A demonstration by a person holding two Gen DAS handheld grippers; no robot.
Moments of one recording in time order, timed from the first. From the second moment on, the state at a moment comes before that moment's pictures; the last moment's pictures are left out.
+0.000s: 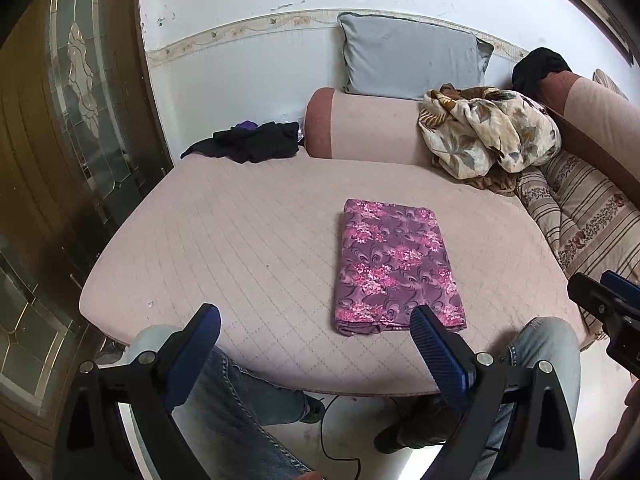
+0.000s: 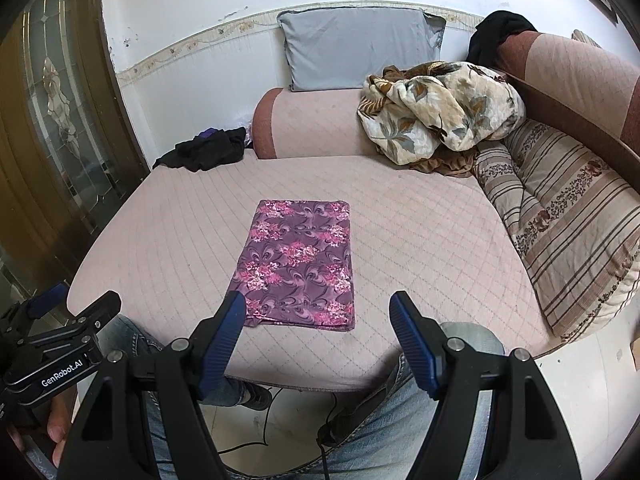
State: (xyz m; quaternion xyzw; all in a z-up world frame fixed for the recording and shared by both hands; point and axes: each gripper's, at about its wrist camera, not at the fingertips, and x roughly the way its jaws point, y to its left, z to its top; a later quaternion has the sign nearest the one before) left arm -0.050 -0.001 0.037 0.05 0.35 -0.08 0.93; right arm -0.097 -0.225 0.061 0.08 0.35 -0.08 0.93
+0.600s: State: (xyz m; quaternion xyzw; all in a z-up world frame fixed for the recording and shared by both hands) left arm -0.045 0.000 0.025 0.06 0.36 -0.08 0.93; right arm -0.085 -0.220 0.050 0.08 0.36 -0.08 0.93
